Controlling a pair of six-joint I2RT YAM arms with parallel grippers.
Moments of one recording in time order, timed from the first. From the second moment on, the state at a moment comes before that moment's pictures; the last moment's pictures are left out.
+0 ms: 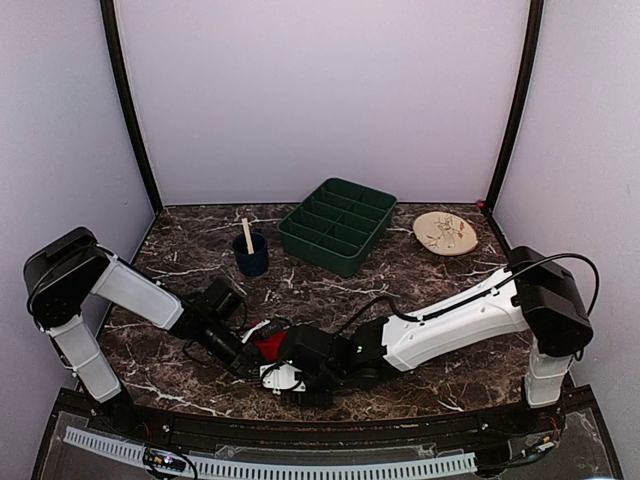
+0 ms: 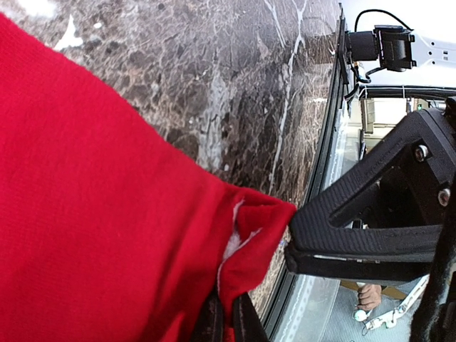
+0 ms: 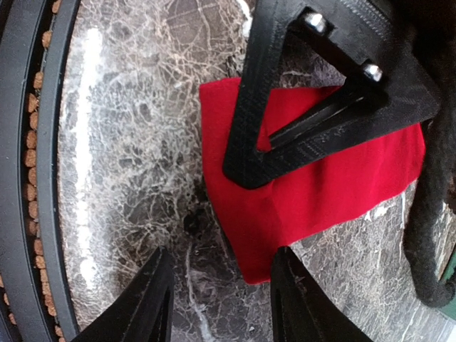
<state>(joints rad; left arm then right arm) -0.70 1.70 0.59 -0.04 0.93 -0.30 1.40 1.94 1.22 -0.25 0.13 -0.37</state>
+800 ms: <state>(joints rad) -0.69 1.72 0.59 -0.05 0.98 -0.30 1.39 2.01 1.25 -0.23 0.13 -0.43</state>
